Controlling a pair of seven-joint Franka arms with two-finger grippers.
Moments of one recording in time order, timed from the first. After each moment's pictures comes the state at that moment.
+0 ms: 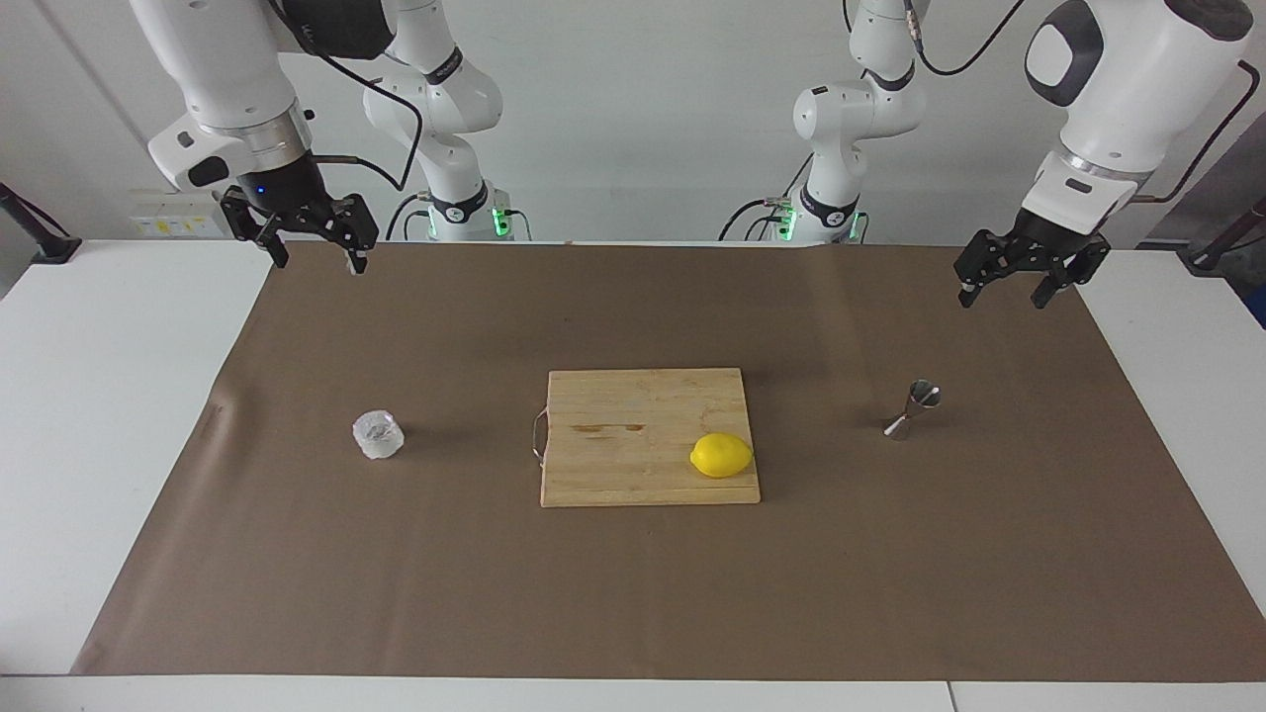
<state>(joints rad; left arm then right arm) 0.12 -0.03 -0.13 -1.72 -0.05 1.76 -0.01 0.06 -0.03 -0.04 -1.60 -0.06 1.57 0.07</state>
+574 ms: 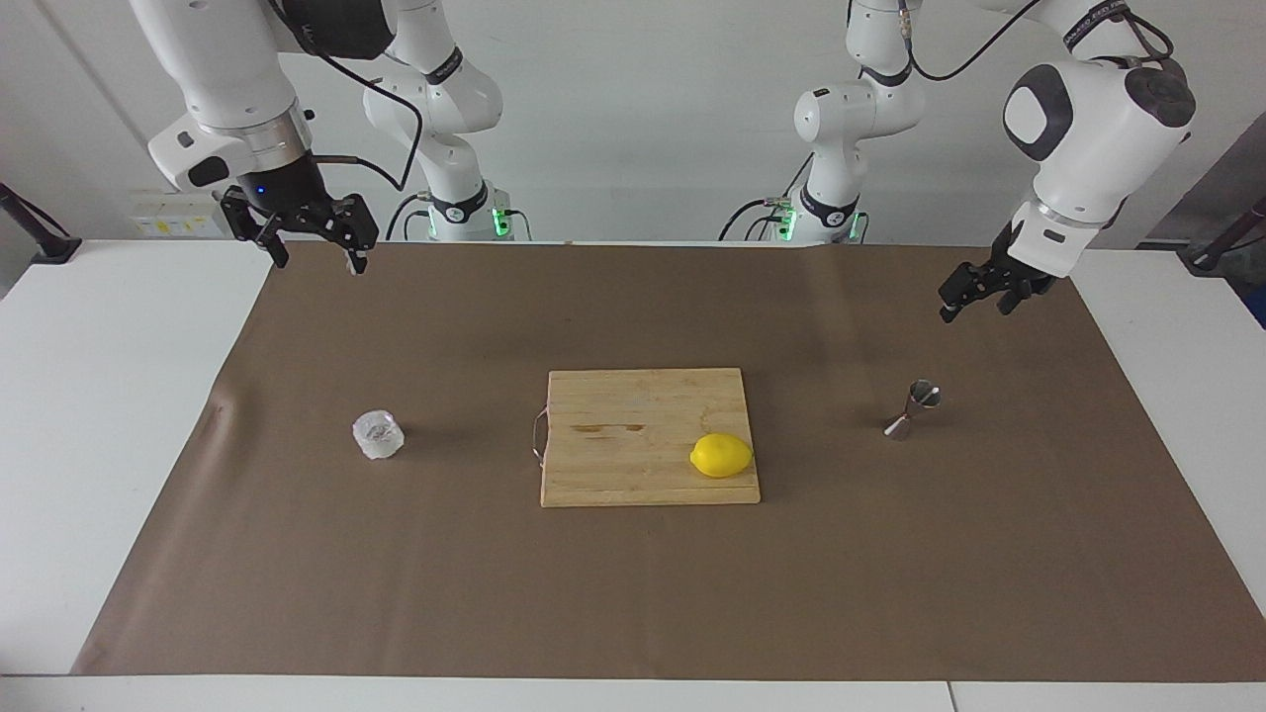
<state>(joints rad) 0.17 -0.16 -0.13 -2.03 -0.10 1.85 -0.17 0.06 -0.03 -0.04 -1.60 -0.06 1.57 0.07</state>
